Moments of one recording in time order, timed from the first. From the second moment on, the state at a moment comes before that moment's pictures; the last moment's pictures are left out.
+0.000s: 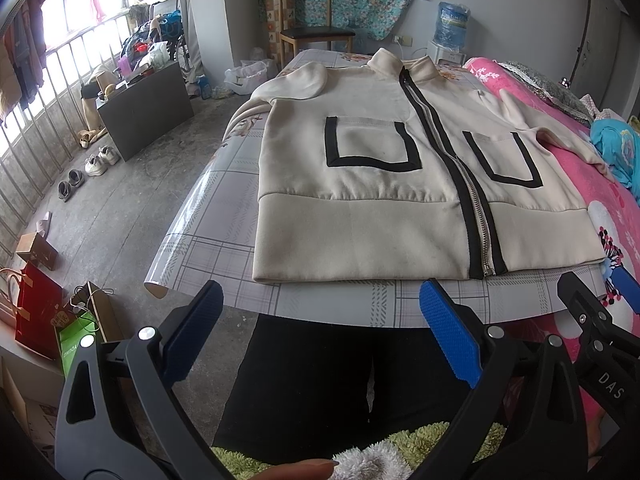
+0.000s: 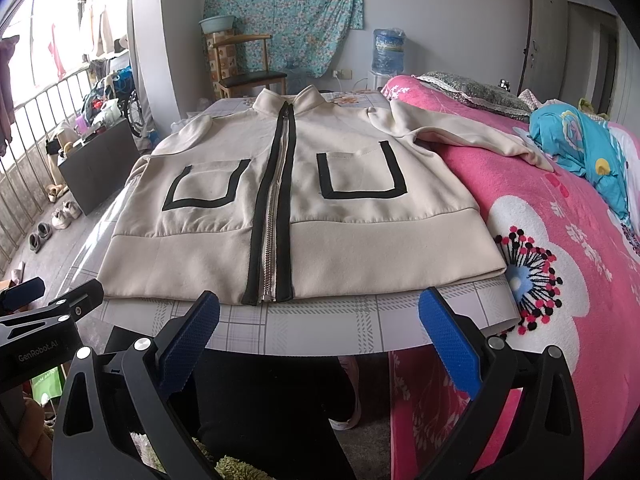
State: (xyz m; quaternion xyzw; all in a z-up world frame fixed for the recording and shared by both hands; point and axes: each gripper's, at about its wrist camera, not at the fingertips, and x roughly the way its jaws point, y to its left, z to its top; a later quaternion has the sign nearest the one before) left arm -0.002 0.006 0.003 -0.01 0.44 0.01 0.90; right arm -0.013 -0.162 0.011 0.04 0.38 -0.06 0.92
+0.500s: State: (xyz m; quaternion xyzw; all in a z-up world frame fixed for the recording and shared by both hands) left arm 0.010 0.018 -0.001 0.00 0.44 0.01 0.90; right arm -0.003 -0.169 0.009 0.03 0.38 -0.08 0.92
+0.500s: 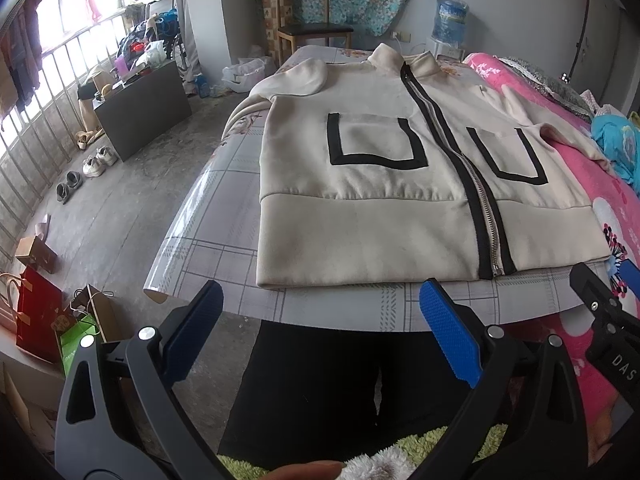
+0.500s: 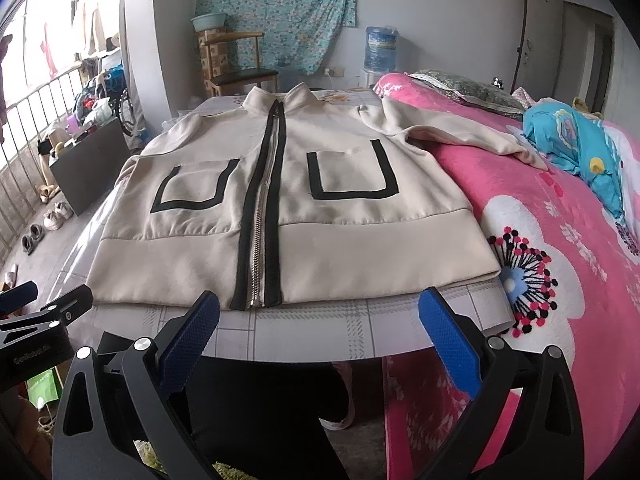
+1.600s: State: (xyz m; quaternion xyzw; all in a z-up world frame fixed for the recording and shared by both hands) left arm 0.110 0.007 -0.071 0.06 0.48 -0.01 0.88; right arm 0.088 -0.189 -0.052 0.01 0.44 -0.08 0.89
